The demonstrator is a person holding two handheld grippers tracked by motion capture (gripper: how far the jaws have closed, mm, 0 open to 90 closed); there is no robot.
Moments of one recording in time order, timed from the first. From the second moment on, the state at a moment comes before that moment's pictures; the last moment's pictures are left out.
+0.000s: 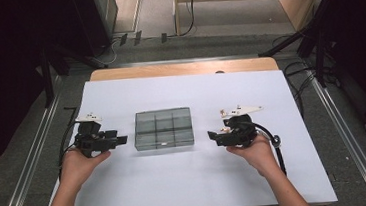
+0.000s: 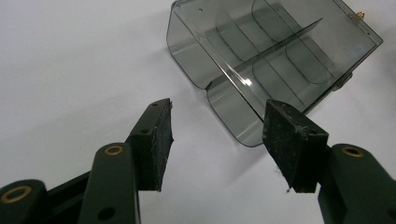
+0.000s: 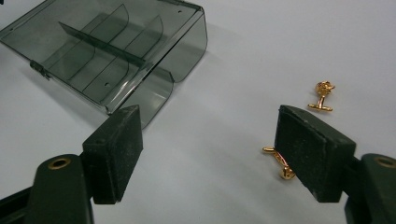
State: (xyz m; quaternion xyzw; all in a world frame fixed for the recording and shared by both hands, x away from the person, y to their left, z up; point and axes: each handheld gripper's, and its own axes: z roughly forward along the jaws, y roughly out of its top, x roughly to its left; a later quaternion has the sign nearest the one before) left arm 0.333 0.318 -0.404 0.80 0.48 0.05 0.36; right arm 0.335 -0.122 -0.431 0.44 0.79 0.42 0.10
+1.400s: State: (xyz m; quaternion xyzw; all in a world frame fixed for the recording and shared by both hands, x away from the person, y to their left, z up) left arm 0.330 0.310 -0.395 0.82 0.44 0.05 0.37; right arm 0.304 -0.064 -0.413 0.44 0.79 0.41 0.12
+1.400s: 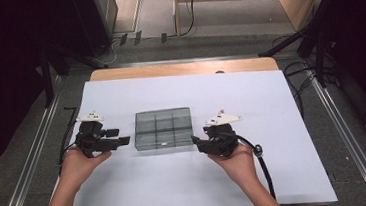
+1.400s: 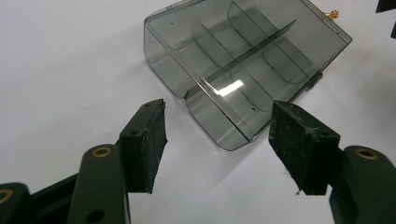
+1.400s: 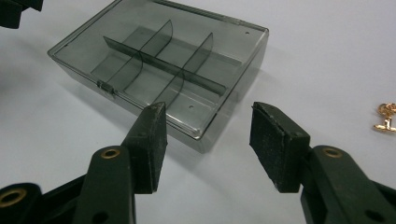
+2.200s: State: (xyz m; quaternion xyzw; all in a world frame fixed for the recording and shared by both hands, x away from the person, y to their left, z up) left arm 0.329 0.303 -0.397 0.82 0.43 0.06 0.37; right arm 0.280 -0.018 -0.429 0.46 0.77 0.42 0.15
